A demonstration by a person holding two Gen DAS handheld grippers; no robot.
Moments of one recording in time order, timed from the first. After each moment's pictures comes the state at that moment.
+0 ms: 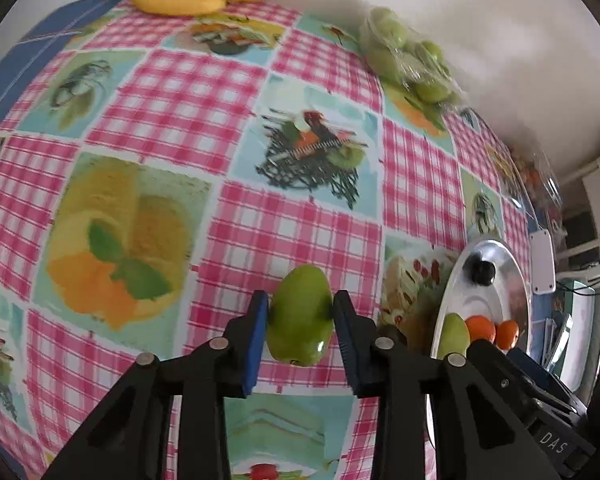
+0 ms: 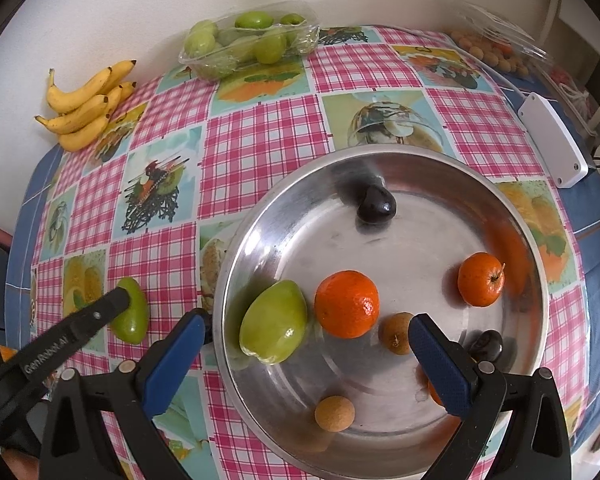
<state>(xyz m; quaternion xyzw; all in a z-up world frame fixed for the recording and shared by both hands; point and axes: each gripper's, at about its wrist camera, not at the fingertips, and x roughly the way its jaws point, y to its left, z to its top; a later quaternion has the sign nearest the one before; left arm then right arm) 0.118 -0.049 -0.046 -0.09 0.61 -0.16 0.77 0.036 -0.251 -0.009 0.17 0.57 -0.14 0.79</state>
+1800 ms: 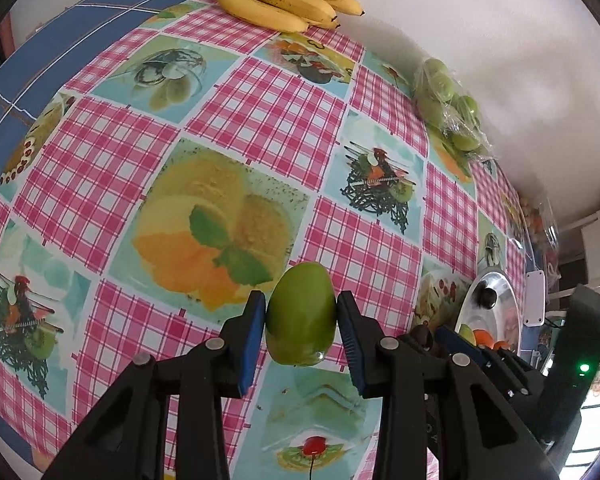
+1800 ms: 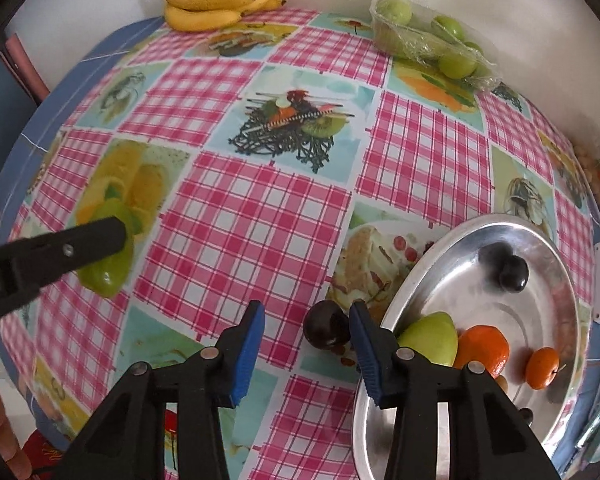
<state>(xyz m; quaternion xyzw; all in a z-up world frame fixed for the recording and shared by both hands) 0.105 0.023 -0.026 -0.16 0.59 -0.11 0.78 0.079 -0.145 -0.030 -0.02 0.61 0.00 0.79</state>
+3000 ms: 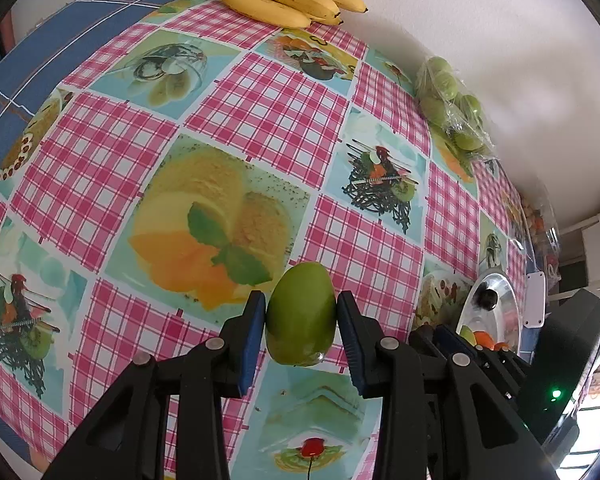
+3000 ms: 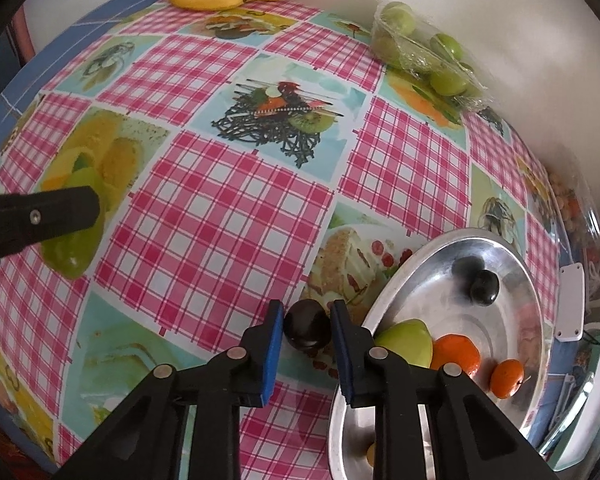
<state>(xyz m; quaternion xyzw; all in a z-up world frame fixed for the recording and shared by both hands) 0.107 0.021 -0.031 -0.16 0.60 -0.11 0.78 0.080 -0.135 -0.037 -0.10 0.60 -0.03 0.79</state>
